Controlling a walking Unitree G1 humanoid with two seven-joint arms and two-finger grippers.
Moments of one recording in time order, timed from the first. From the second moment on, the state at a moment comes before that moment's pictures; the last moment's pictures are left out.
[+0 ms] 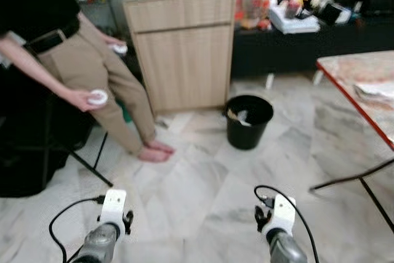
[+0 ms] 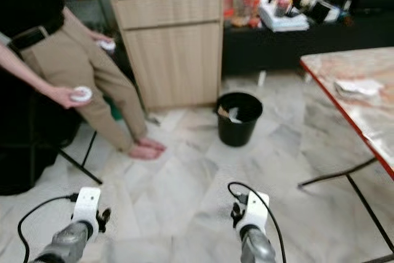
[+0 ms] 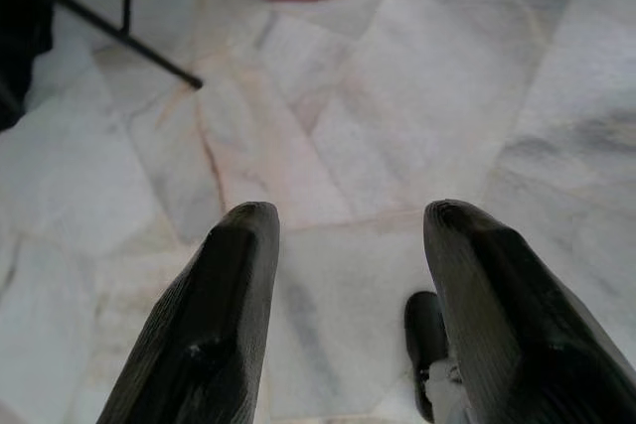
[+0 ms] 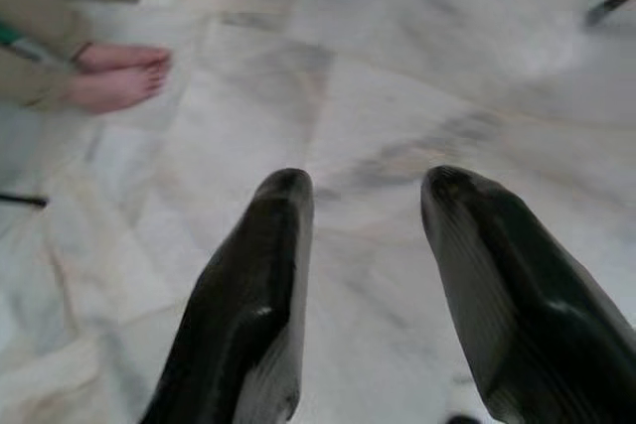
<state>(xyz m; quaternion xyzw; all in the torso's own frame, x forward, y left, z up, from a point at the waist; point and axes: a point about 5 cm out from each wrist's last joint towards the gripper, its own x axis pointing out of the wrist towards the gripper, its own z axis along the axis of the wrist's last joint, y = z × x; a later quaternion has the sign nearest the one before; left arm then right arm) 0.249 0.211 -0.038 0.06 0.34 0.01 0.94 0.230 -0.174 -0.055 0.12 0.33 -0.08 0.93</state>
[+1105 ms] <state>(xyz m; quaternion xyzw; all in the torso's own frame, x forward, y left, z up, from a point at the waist) 0.253 0.209 -0.036 0.06 0.34 0.00 0.94 0.228 -0.169 -0.057 0.12 0.33 -0.08 0.93</state>
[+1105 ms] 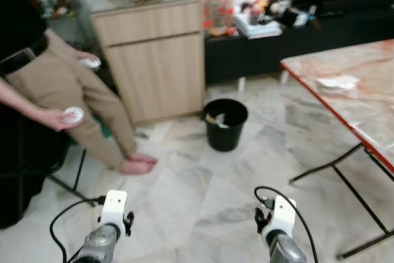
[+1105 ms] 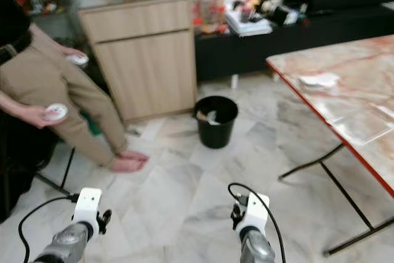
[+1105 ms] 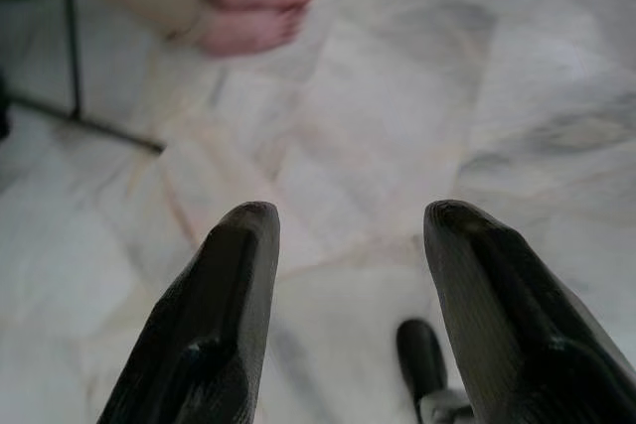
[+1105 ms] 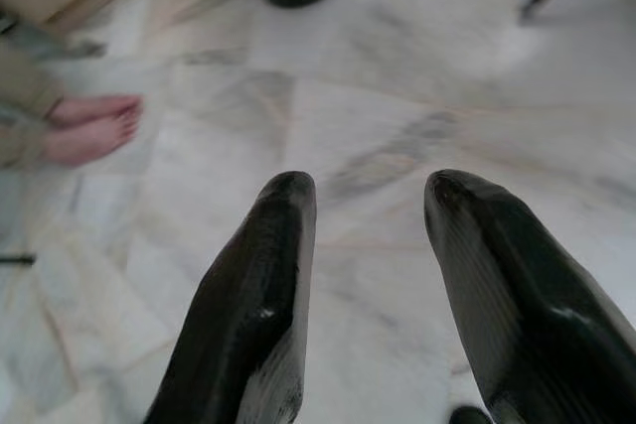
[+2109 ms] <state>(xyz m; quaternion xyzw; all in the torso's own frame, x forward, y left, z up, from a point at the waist) 0.254 0.208 -0.035 0.06 0.33 0.00 0.94 0.226 -0.168 -0.059 0.12 0.34 -0.08 0.93</state>
